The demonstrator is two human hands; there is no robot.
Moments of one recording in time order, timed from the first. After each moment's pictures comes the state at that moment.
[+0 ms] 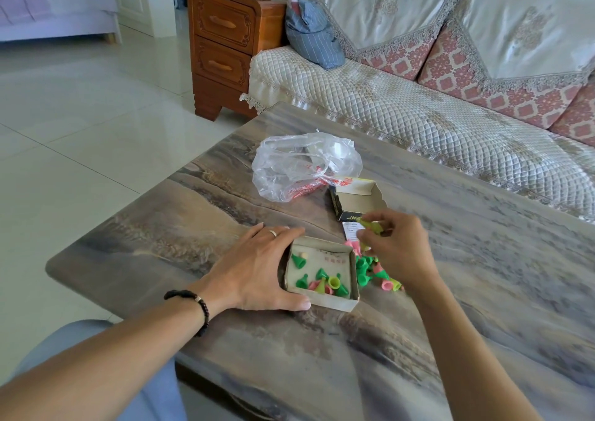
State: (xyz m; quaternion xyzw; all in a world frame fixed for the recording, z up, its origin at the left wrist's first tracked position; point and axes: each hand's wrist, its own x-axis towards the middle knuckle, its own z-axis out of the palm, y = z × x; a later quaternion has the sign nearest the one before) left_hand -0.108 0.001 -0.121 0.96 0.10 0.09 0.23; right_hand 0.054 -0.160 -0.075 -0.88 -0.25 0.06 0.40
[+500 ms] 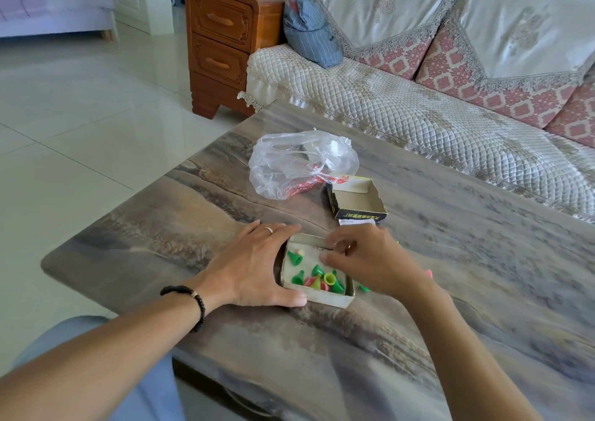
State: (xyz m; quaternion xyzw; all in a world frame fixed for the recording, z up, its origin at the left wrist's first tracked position) left_hand -0.109 0.001 -0.120 0.96 0.10 0.08 0.24; right_hand 0.021 -0.155 -0.058 -0.89 -0.41 0.14 0.17
